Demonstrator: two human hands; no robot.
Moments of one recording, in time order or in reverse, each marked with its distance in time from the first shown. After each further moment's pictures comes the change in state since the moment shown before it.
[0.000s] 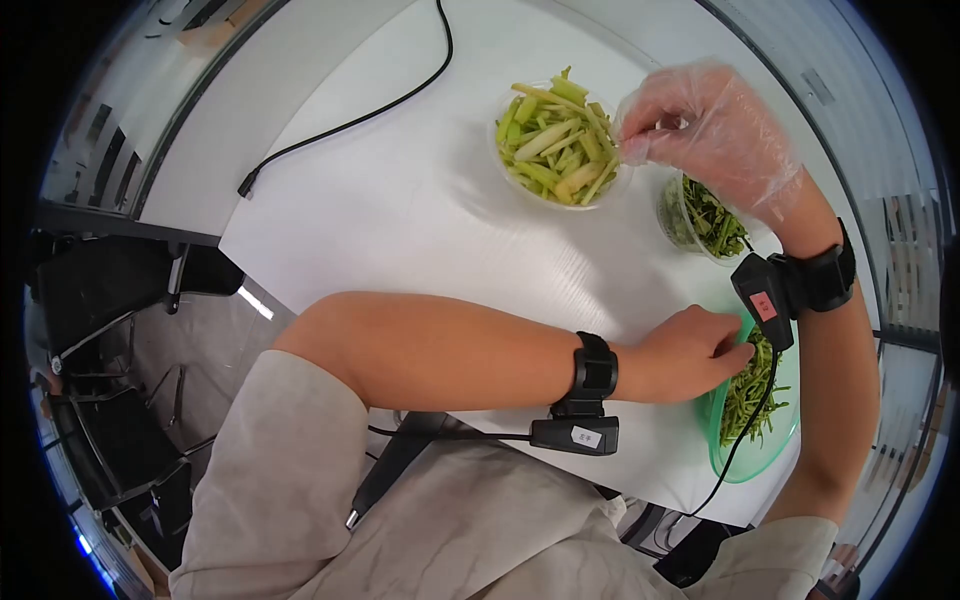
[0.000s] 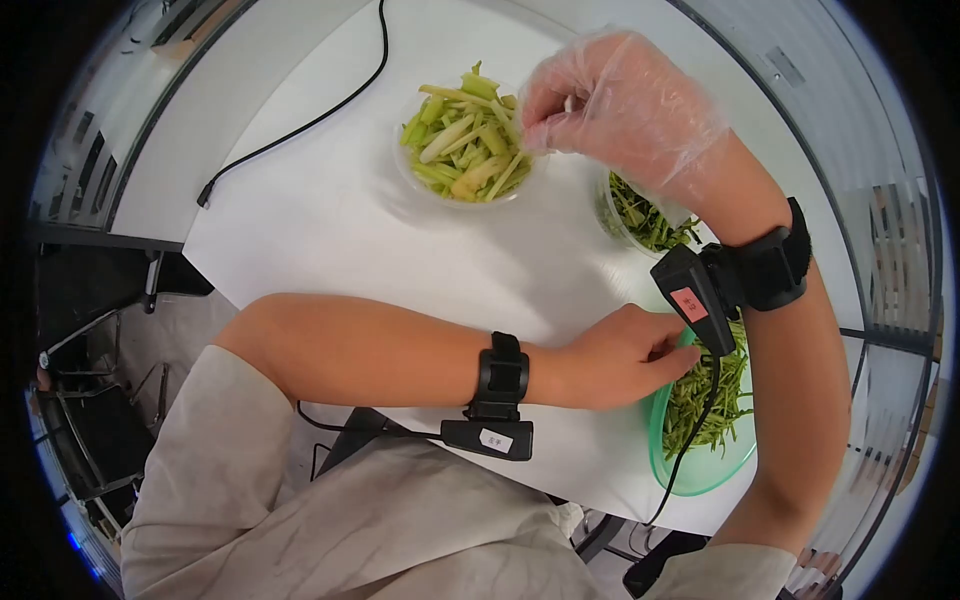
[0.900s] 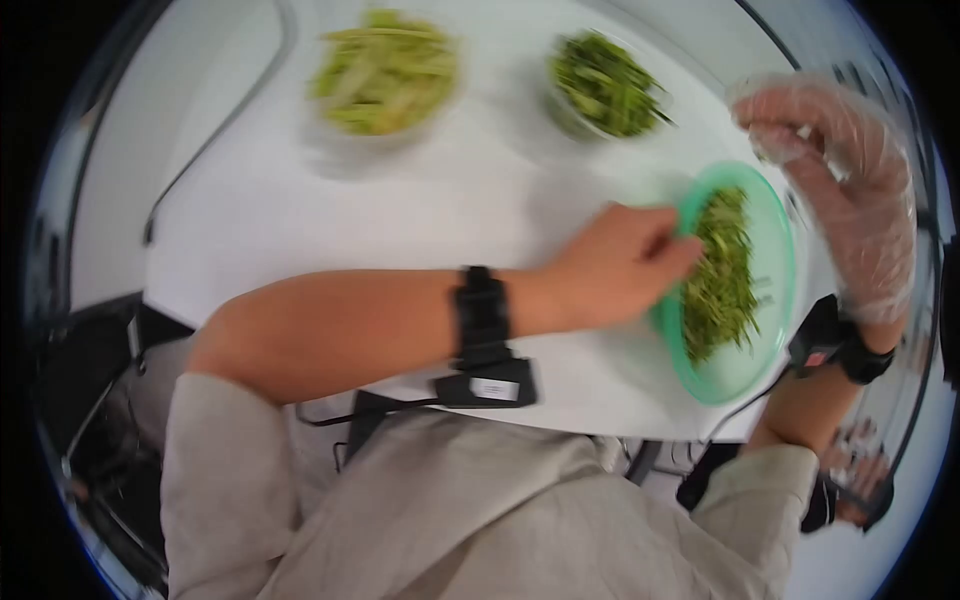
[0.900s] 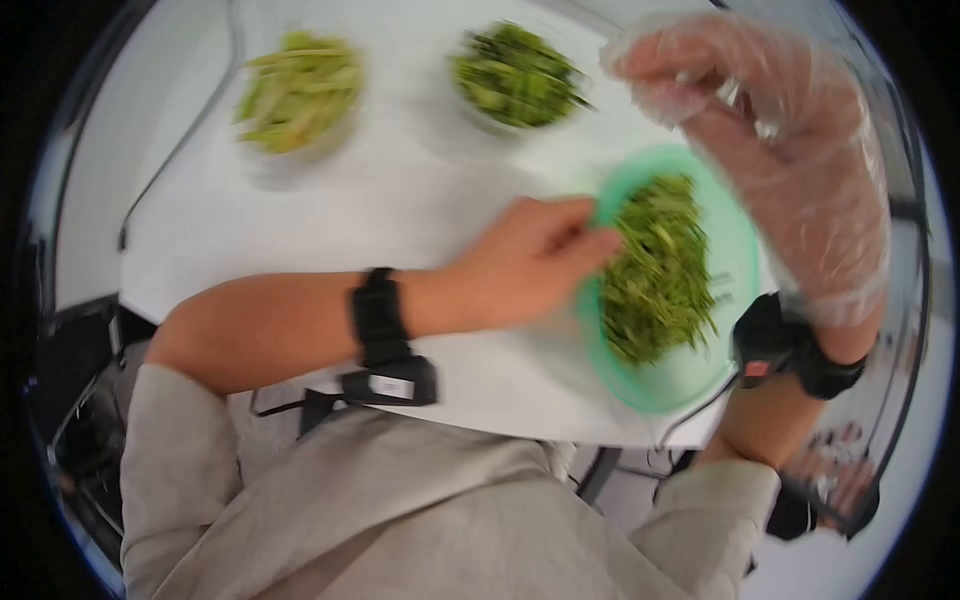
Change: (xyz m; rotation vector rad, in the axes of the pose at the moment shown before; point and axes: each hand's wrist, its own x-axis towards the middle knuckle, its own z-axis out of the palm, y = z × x) left_hand 0.000 -0.003 -0.011 0.070 -0.095 -0.078; right_hand -0.165 -0.033 -0.041 -0.273 0.309 0.221
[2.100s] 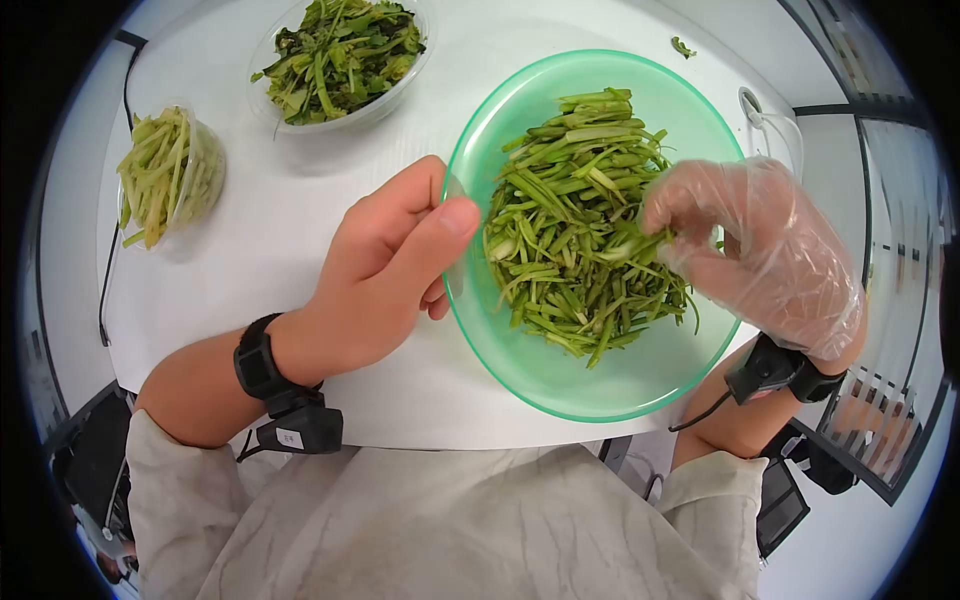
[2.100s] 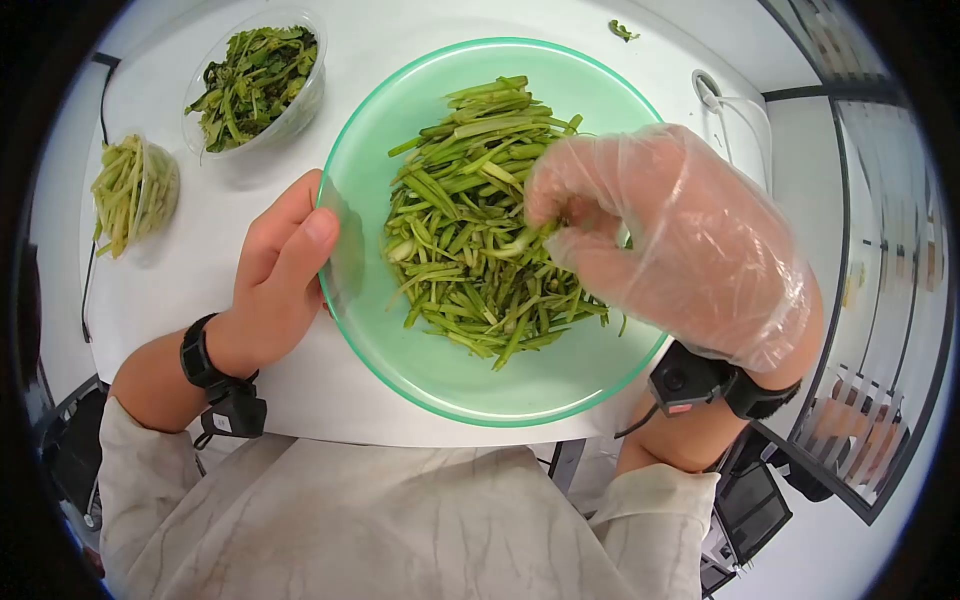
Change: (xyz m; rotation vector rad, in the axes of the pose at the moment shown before) left_hand -0.008 0.013 -0.004 -0.220 -0.015 -0.292; right_hand -0.121 0.087 0.004 0.277 -0.392 0.429
